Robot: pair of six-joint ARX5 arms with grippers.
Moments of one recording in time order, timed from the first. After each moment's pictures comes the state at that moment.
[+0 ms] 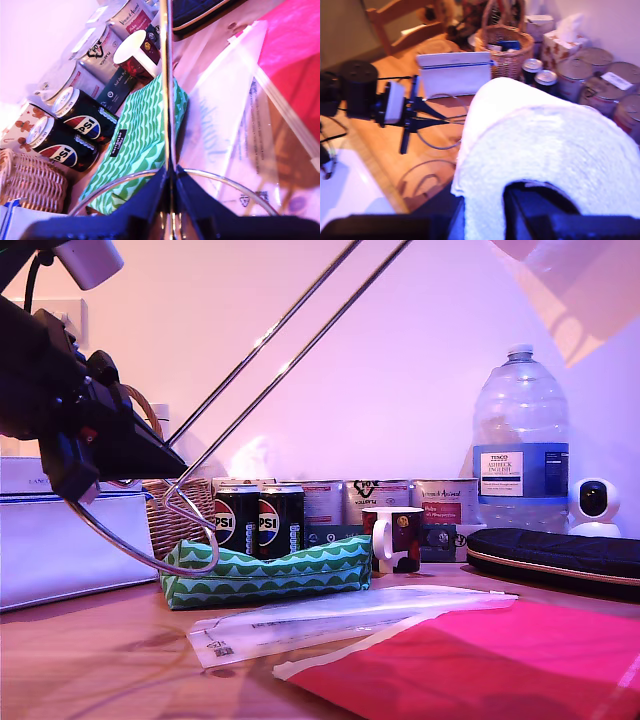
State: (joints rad) left arm -0.73 1.07 0.34 0.36 -0.08 0.60; right arm 0.34 0.85 1.59 -1.30 -0.46 -0.29
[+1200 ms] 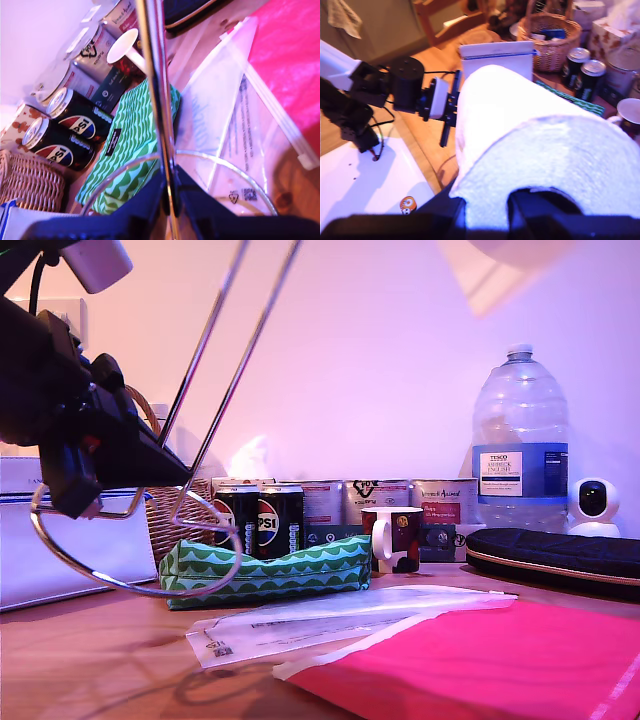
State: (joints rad) left arm -0.79 1.07 0.33 0.35 -0.16 0.60; right arm 0.41 0.86 1.61 -1.36 -0.49 -0.26
